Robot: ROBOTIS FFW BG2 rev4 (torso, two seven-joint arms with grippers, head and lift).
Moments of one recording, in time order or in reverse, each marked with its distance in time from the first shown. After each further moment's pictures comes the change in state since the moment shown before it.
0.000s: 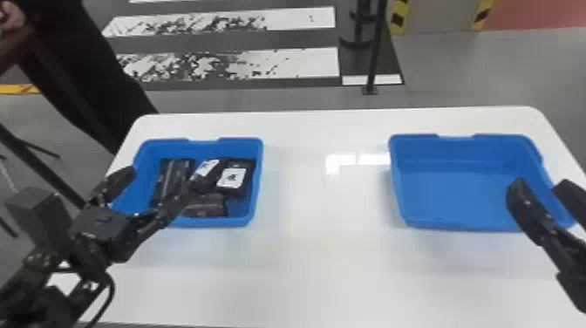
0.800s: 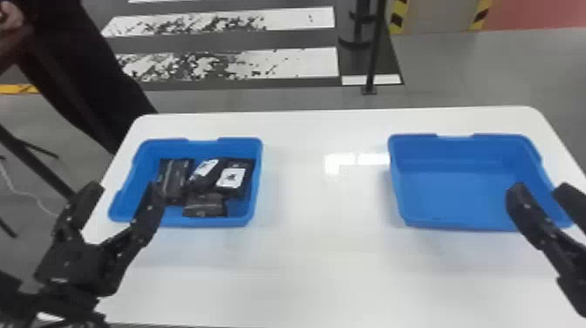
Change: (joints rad) left arm 0.234 -0.014 -0.073 -0.053 0.227 -0.337 0.218; right arm 0.016 0.000 0.000 -0.007 -0.002 0.000 0.000
